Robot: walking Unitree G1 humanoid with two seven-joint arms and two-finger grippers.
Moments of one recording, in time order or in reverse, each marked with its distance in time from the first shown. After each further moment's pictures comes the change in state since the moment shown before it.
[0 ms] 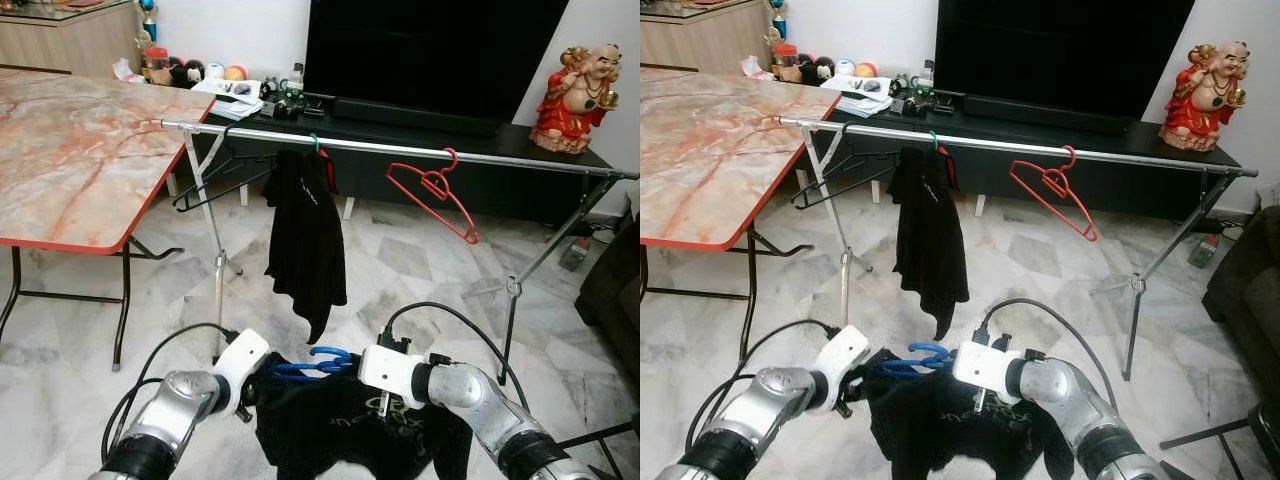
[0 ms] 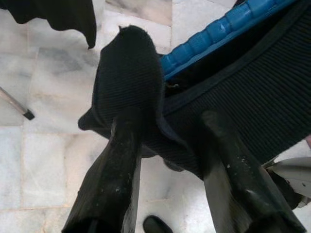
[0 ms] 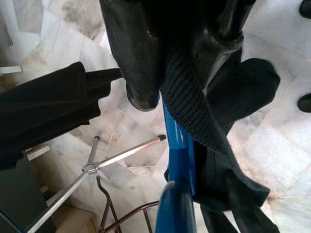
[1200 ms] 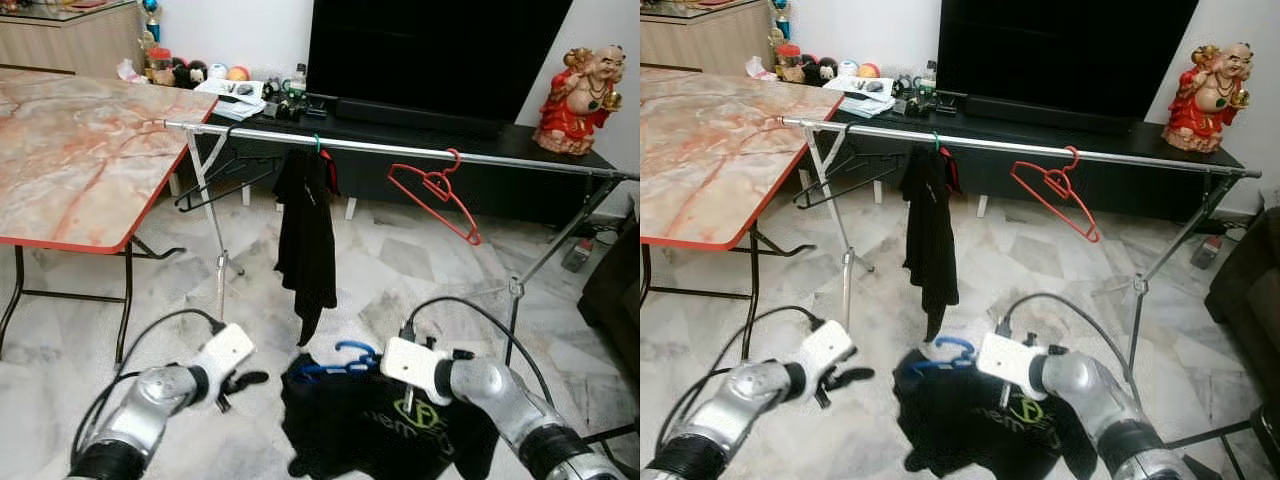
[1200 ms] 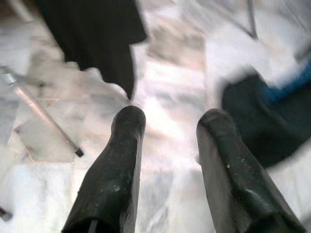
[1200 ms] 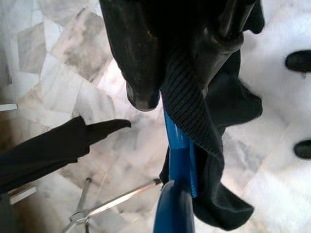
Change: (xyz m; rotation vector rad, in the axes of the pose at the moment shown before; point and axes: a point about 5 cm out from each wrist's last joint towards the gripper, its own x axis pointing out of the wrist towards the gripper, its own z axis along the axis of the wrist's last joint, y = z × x) left arm -0.032 0.042 0.010 0.045 -0.230 0.163; right arm -0.023 -0.007 -0.030 -0.004 0.188 0.039
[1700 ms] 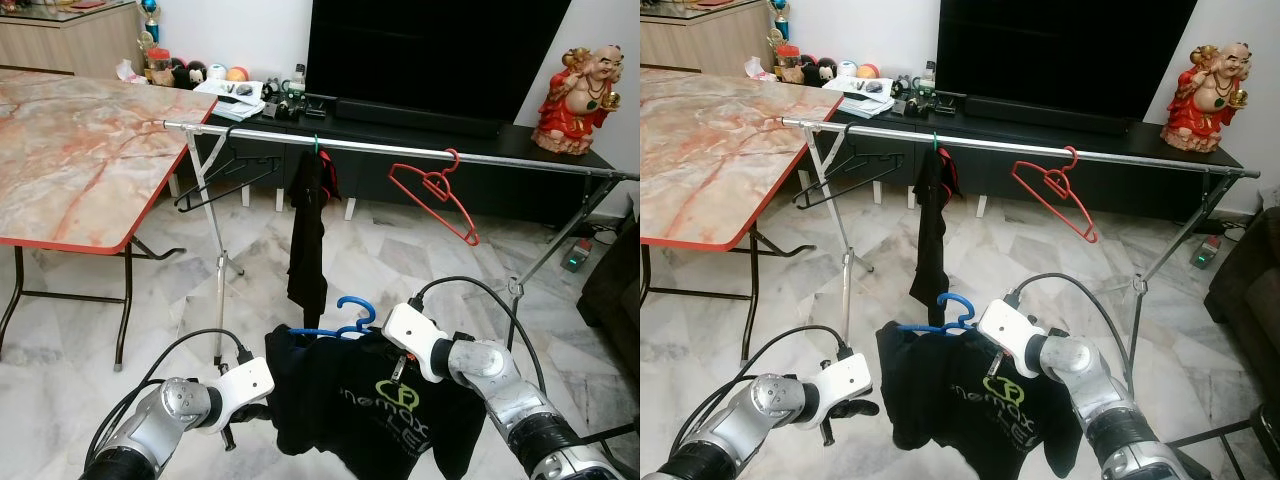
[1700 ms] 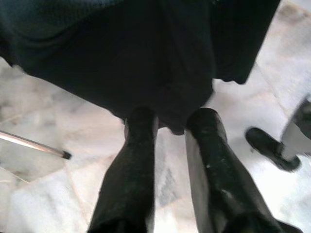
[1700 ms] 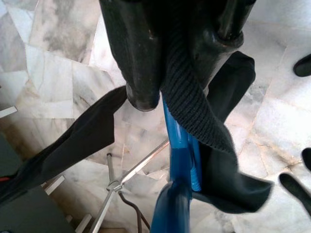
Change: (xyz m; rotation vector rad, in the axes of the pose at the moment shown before) left arm 0.012 -0.048 -0.021 0.364 0.169 -0.294; right arm -0.002 -0.027 0.025 0.272 -0.180 -0.102
